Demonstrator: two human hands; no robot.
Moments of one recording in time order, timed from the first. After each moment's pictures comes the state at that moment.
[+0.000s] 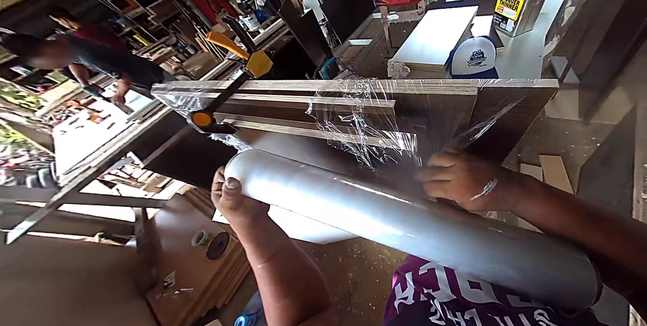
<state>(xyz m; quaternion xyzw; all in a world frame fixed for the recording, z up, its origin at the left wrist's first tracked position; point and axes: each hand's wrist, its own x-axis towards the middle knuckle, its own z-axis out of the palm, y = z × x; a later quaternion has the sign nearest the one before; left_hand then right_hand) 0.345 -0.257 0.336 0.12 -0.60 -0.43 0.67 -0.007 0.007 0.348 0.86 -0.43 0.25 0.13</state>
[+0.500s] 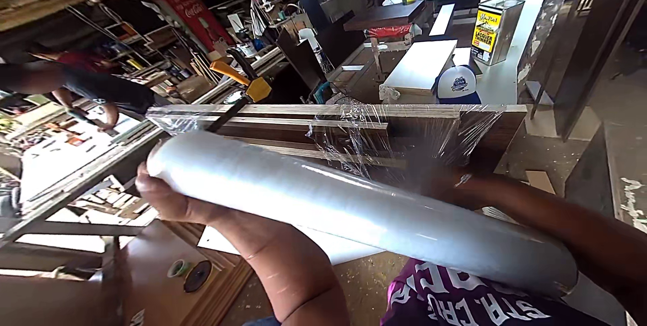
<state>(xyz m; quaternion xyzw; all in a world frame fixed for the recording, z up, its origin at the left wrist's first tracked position) 0.313 -0.269 0.414 -0.12 -0.56 -0.34 0.75 -0.025 -0.007 0.356 0.82 -0.52 0.18 -0.16</state>
